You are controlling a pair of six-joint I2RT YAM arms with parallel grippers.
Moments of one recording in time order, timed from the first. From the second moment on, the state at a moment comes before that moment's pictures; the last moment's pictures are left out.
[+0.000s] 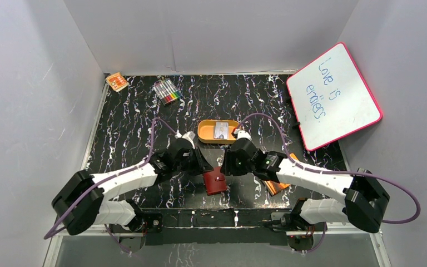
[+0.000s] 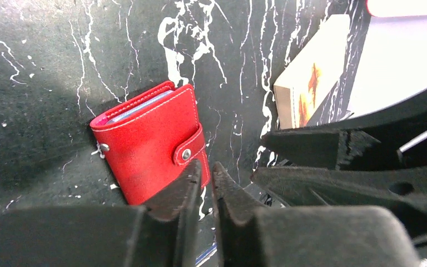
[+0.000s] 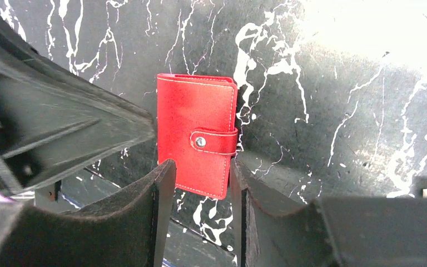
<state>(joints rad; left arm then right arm) -0.82 1.23 0.56 -0.03 0.13 -1.05 1.00 1.21 0.71 -0.33 0.10 0.80</state>
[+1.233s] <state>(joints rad) -0.81 1.42 0.47 0.16 0.16 -1.15 1.14 1.61 0.97 -0.48 0.22 0.70</state>
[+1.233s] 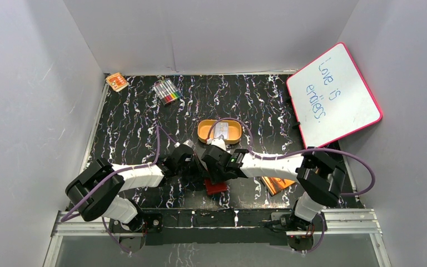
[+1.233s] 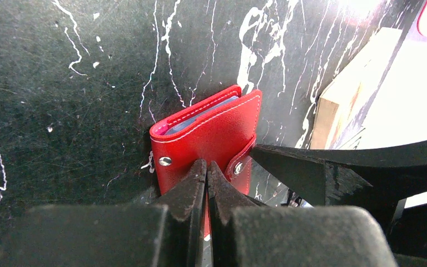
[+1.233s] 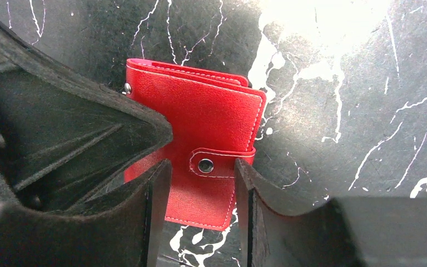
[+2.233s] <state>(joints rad) -0.81 1.42 0.45 0.19 0.15 -1.16 1.18 1.66 1.01 -0.54 0.32 0.68</state>
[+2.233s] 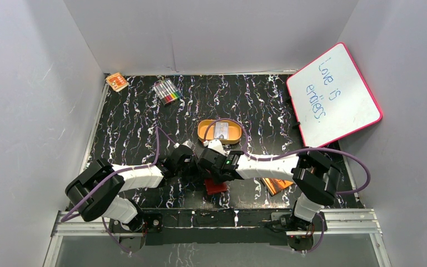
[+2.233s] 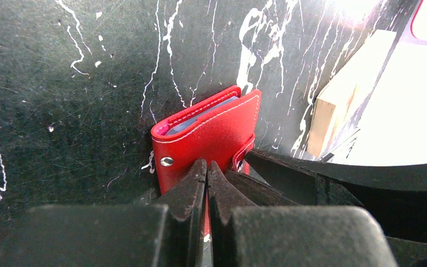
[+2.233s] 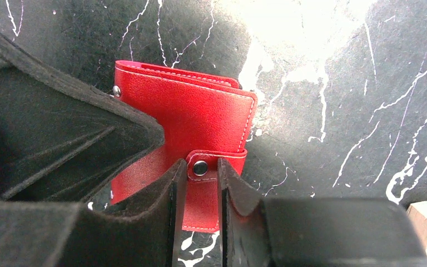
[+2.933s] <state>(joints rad) -0.81 1.44 0.45 0.21 0.17 -1.17 1.18 1.55 0.93 -0.57 0.35 0.75</state>
